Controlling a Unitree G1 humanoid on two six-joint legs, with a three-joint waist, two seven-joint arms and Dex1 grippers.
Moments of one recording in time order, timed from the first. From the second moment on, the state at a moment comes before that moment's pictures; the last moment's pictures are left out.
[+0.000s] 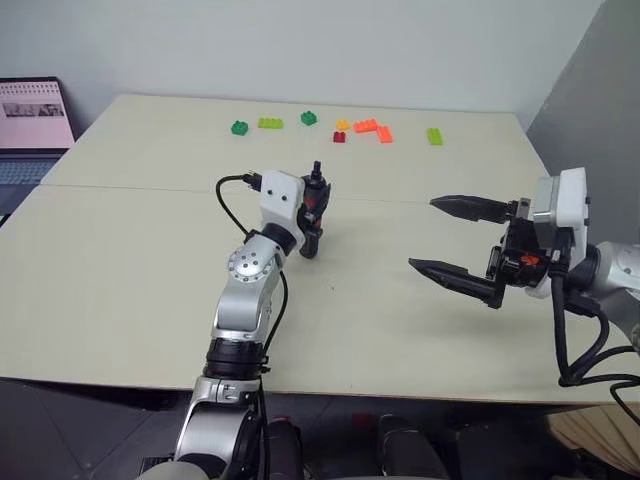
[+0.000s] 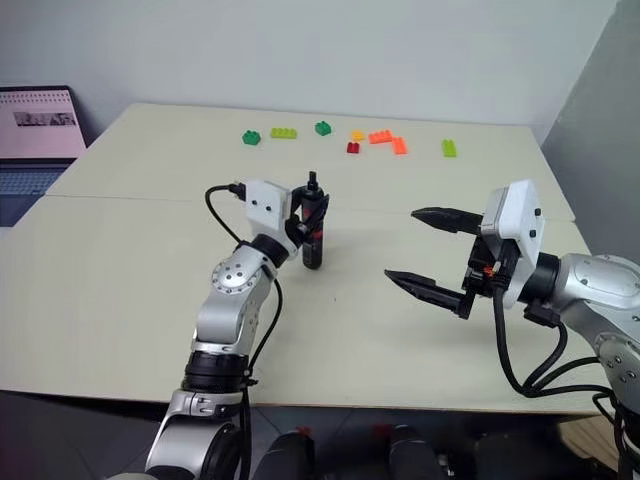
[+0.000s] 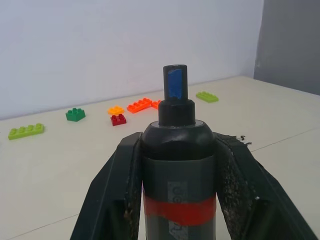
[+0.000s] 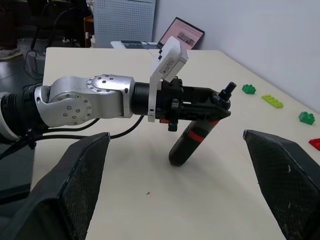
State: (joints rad) left arm -0.53 0.09 0.04 0.07 -0.04 0.16 -0.35; right arm -0.29 -0.86 -0.22 -0.66 0.85 0.65 0.77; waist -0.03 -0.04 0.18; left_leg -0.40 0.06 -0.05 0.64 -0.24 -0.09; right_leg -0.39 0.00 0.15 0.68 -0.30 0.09
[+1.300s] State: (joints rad) left arm -0.32 0.11 -0.05 -0.24 -0.08 0.26 -0.28; right arm -0.93 -0.98 0.51 0.75 -0.27 -0.38 1.44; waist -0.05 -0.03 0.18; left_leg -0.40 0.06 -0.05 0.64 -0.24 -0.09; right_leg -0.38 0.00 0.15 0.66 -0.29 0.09
